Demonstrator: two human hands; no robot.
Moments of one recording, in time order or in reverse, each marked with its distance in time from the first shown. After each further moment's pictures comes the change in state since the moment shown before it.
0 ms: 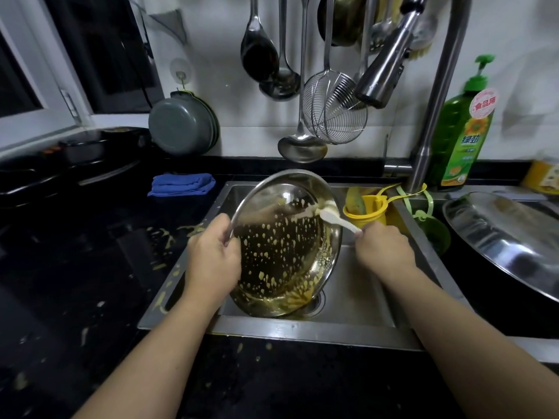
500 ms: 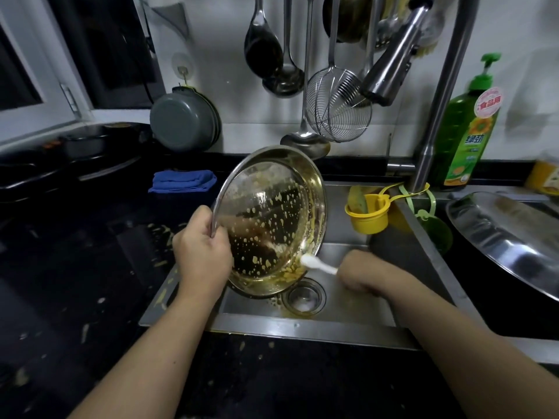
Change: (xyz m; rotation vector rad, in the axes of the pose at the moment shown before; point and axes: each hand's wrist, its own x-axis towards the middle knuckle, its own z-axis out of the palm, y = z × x) left_hand 0.002 -0.002 -0.004 -0.071 0.179 -0.122; right_hand -0.033 -0.025 0.002 -0.131 -0.491 -0.136
